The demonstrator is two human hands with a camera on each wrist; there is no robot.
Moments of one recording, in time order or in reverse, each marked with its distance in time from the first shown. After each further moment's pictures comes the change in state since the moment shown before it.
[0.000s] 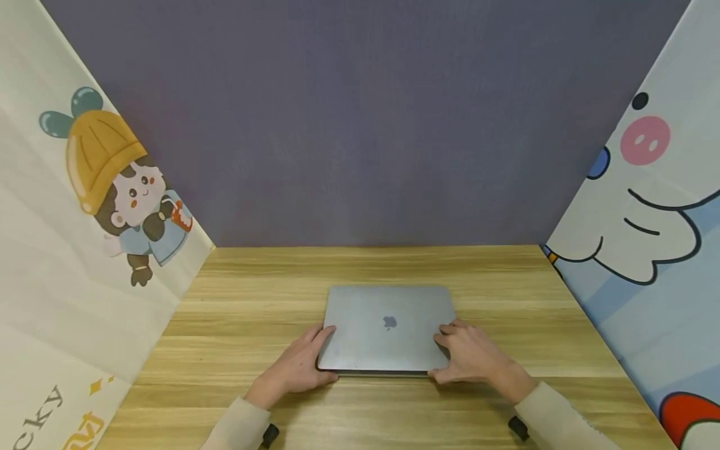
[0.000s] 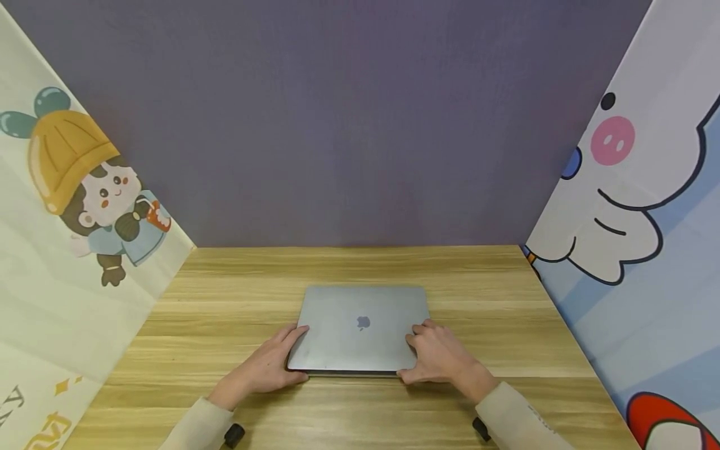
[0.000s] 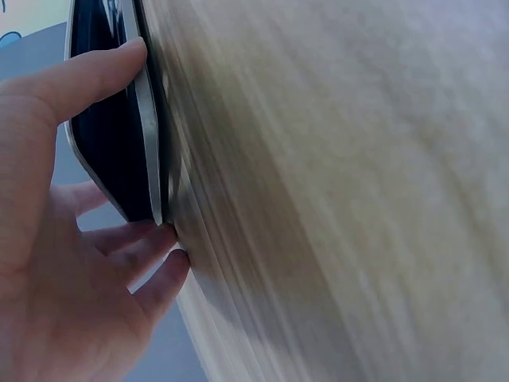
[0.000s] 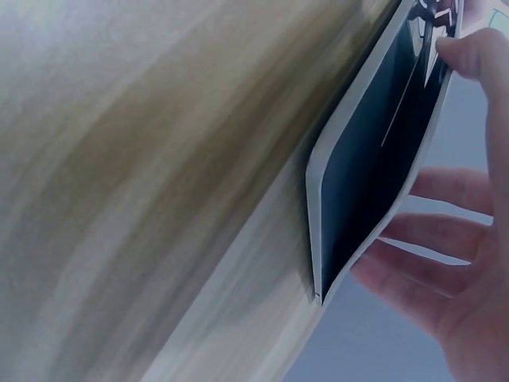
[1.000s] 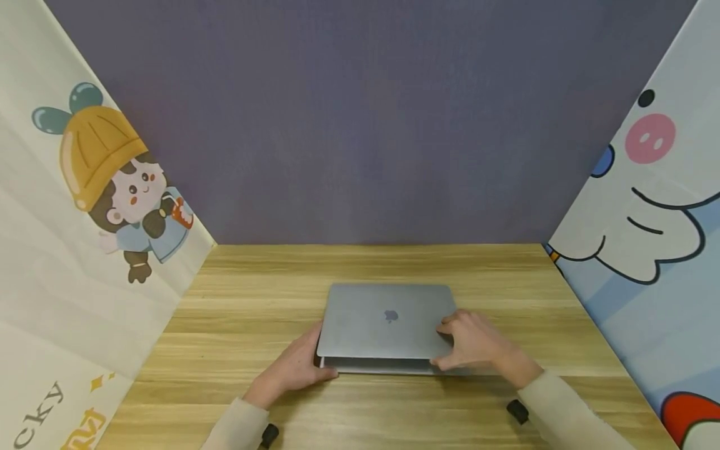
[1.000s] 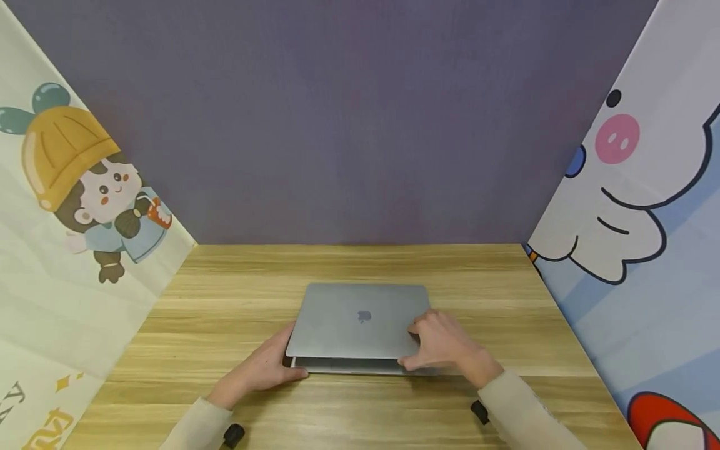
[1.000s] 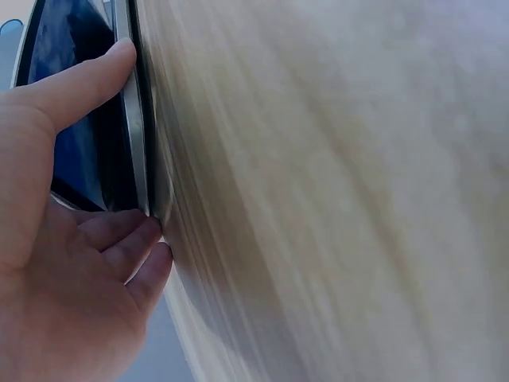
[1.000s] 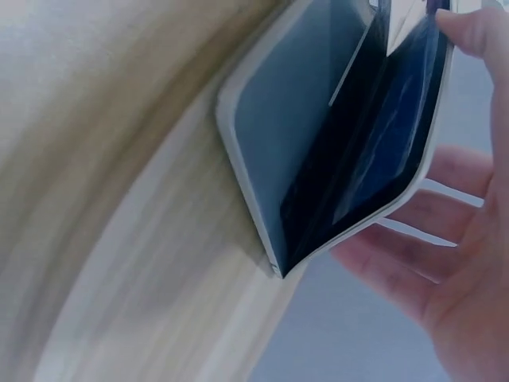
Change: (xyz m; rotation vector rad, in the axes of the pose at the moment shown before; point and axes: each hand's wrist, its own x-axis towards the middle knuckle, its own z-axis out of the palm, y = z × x) left_hand 0.000 -0.004 0.001 -0.166 0.060 0.054; right_hand 0.010 0.016 -0.018 0.104 -0.012 -0.045
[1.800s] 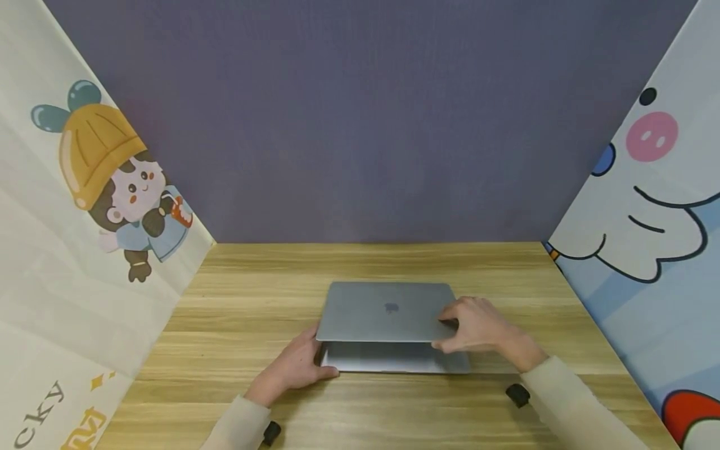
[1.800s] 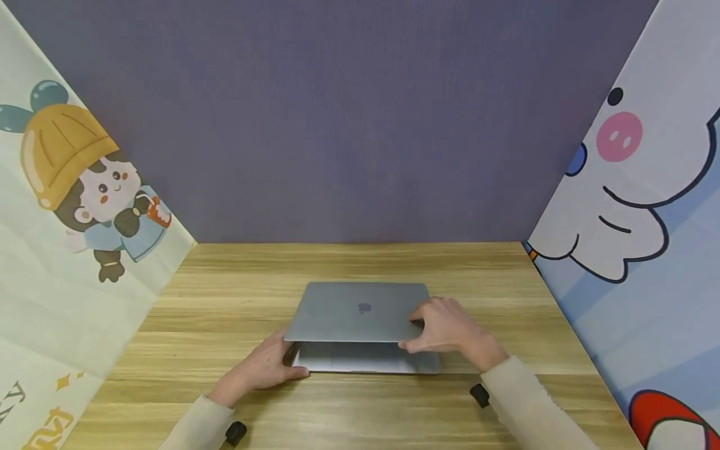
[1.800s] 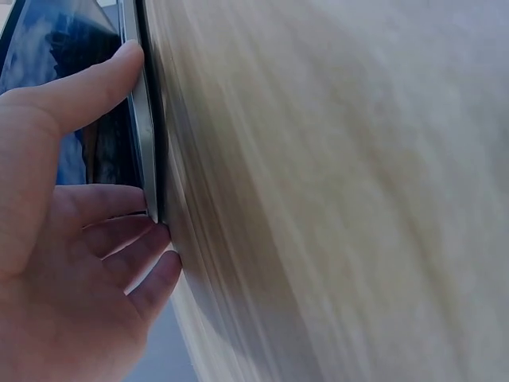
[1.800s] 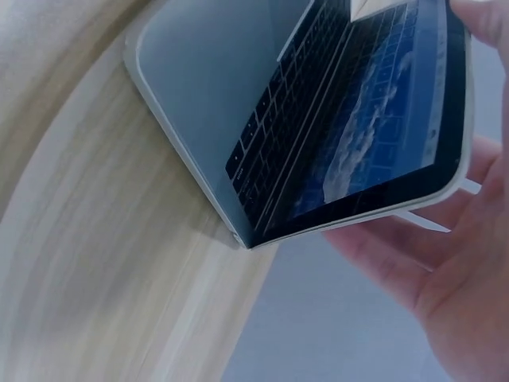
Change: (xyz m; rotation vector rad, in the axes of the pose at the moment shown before) left_hand -0.002 0.002 -0.001 0.185 0.016 0.061; right_hand 0.011 0.001 -0.031 0.110 -0.061 0.121
